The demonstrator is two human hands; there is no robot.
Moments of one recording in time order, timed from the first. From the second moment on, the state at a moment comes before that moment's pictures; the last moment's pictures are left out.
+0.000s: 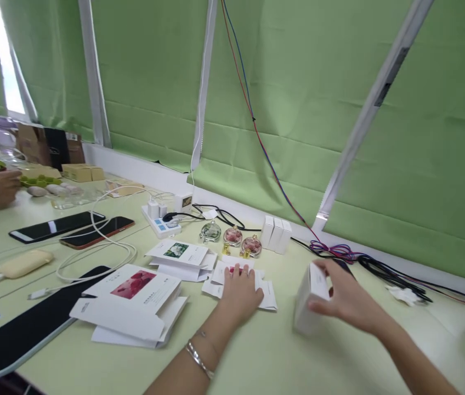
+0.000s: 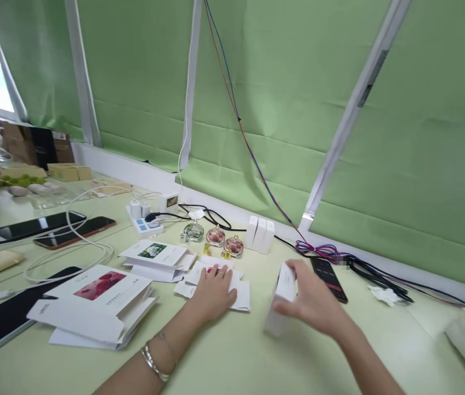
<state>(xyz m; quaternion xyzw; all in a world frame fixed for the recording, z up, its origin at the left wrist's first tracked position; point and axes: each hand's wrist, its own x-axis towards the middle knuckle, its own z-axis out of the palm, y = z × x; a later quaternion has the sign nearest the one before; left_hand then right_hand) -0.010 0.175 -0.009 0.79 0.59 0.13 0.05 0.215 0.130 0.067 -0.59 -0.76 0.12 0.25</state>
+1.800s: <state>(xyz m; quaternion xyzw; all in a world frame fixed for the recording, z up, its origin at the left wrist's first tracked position) 0.019 0.139 0.015 0.82 0.21 0.53 0.05 0.218 0.068 0.028 -0.37 -0.74 -0.25 0.50</state>
